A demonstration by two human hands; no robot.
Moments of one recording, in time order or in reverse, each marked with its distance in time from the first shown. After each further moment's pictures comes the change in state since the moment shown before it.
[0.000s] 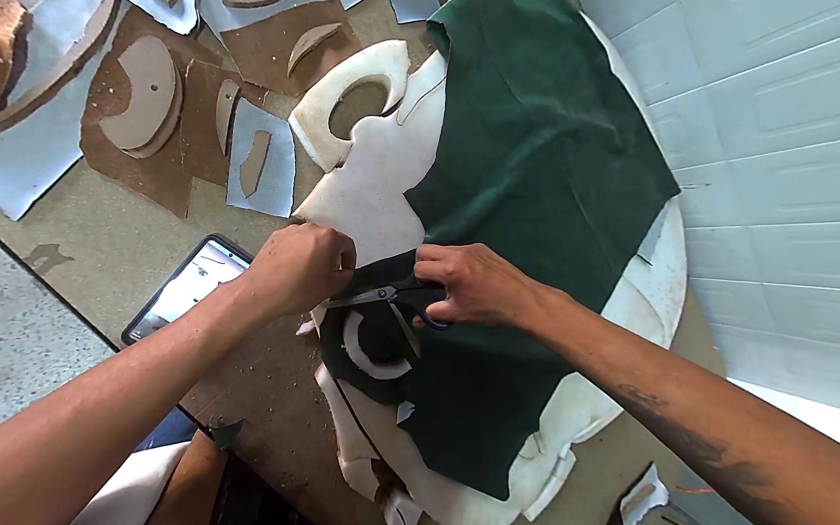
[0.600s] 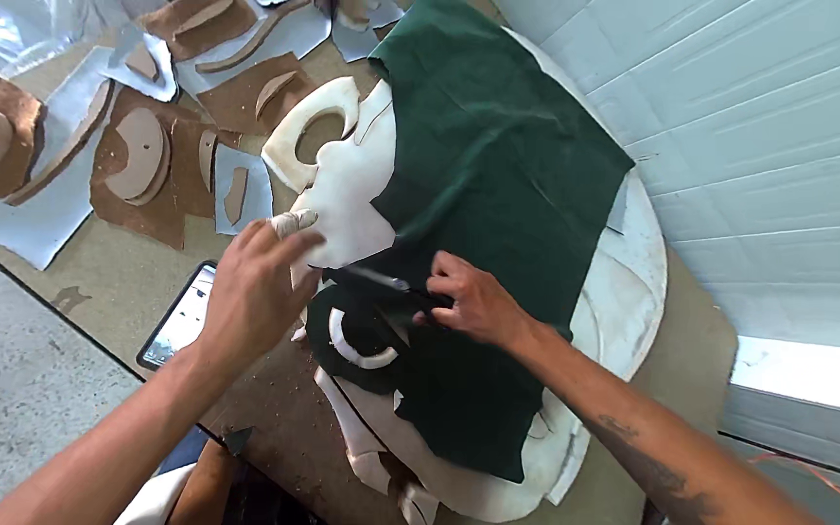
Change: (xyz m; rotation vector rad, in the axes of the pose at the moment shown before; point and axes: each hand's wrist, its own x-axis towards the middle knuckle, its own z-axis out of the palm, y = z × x) left_hand -0.061 0.023 -0.010 0.012 0.557 0.193; right_hand -0.078 -0.024 0.029 0.129 0.265 0.358
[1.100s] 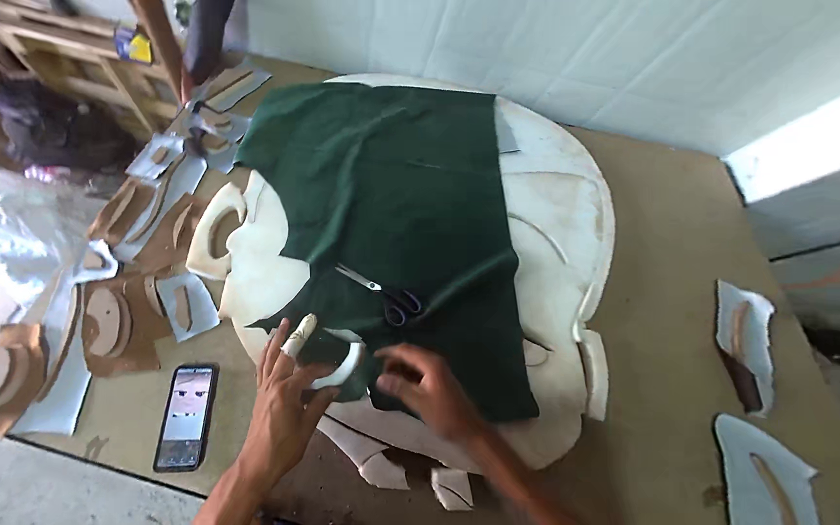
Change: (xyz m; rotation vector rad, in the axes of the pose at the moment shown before) left_hand -0.062 0.111 0.067 -0.108 -0.241 0.216; right_hand -0.161 -0.104 0.073 0.985 0.552 0.463
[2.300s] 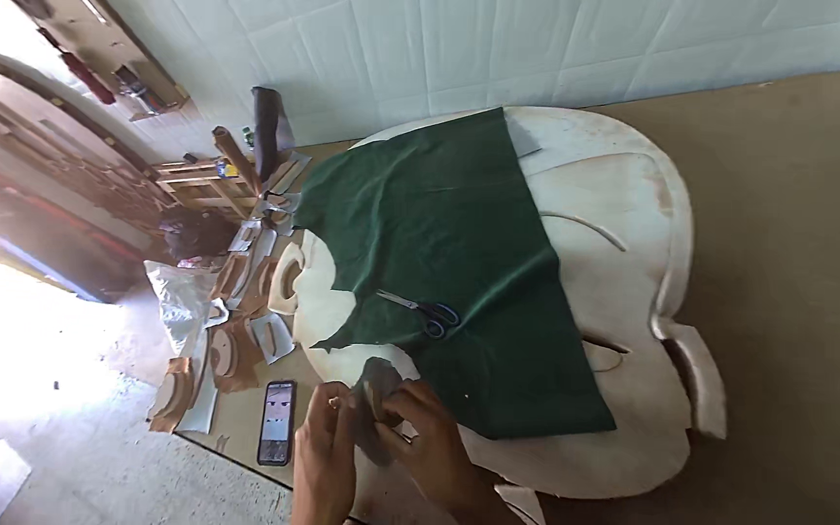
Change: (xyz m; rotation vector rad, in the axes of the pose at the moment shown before) left_hand -0.043 0.136 -0.034 -0.177 0.159 -0.325; right_hand -0.057 -0.033 0.072 0.056 0.434 -0.417
